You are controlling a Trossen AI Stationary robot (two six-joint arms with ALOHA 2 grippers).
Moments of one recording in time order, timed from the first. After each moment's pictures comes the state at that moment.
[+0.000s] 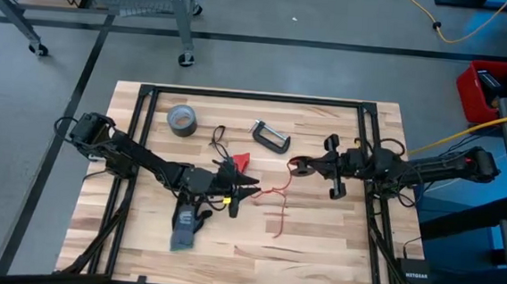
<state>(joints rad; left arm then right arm) -0.28 1.64 0.82 0.68 -0.45 -0.37 0.07 0.77 0.22 0.88 -0.01 0.05</state>
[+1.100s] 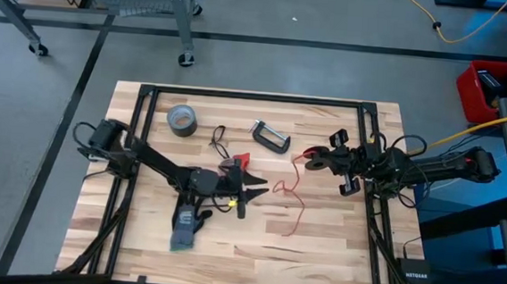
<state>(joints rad) -0.24 1.82 0.83 0.98 -0.42 -0.21 0.07 0.77 0.22 1.11 -0.01 0.13</state>
